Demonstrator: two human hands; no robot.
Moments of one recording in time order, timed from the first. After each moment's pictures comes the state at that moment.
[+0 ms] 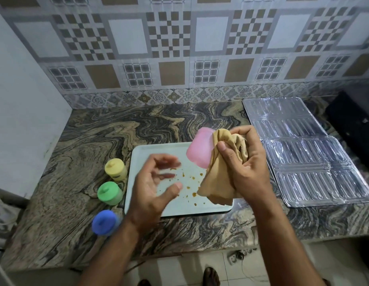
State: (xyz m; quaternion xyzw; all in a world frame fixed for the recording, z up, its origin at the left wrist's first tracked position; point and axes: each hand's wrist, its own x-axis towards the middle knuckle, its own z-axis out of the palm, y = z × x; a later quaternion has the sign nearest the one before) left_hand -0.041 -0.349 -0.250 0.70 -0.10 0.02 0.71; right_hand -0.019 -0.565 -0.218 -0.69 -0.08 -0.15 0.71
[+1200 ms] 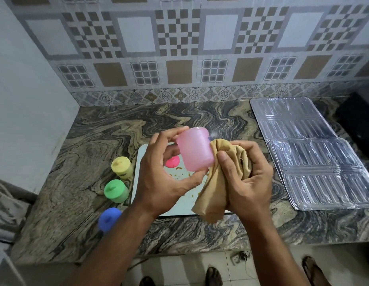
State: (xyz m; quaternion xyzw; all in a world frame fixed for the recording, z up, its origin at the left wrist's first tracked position) left_hand -0.024 -0.355 -0.212 0.78 -0.13 0.13 0.60; right_hand -0.046 -0.531 -0.219 -0.67 -0.04 -0.23 0.70
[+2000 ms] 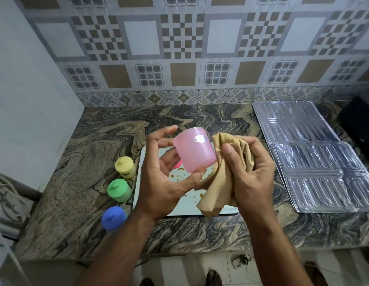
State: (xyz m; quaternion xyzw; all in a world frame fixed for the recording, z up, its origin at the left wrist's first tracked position) left_hand -0.035 -0.357 -0.216 0.69 -0.13 0.11 0.71; right_hand -0.038 -0.533 -0.216 -0.62 -0.03 -0.19 0.76
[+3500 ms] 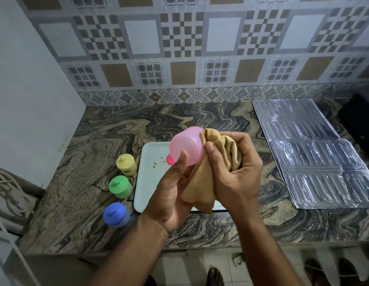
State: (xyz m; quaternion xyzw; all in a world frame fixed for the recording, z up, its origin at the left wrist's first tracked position) left_hand -0.053 -0.381 -0.223 0.38 0.02 -0.21 0.90; right_hand -0.049 -0.509 -0.210 -0.65 -0.04 -0.24 0.72
